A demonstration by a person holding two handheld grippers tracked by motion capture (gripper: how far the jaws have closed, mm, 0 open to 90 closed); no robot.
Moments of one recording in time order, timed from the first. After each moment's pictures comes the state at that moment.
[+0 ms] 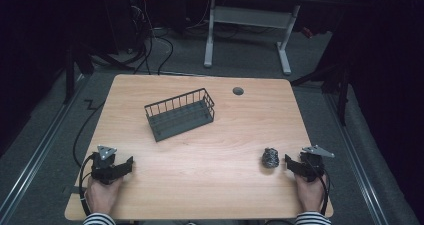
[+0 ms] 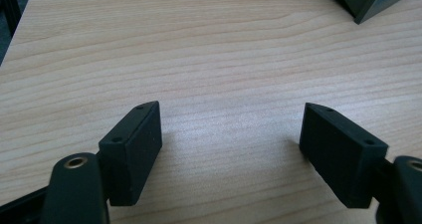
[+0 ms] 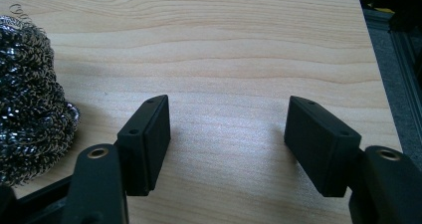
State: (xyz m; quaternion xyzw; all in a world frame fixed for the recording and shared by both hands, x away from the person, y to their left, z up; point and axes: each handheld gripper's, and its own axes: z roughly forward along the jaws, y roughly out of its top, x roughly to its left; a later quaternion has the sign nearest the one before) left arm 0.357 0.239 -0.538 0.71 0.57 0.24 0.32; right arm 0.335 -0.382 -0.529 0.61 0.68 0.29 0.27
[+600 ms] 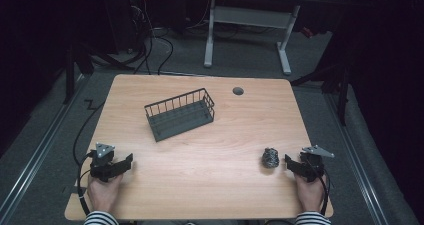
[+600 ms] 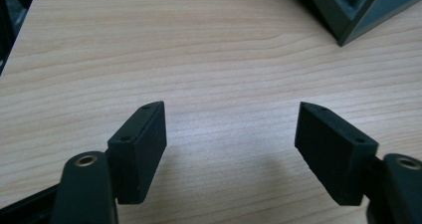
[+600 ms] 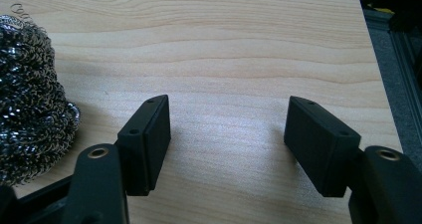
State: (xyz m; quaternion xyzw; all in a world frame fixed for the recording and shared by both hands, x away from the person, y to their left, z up) left arm 0.359 0.242 -0.525 0.71 0.57 0.23 0.35; right arm 0.335 -0.382 -0.530 0.61 0.68 0.29 0.27
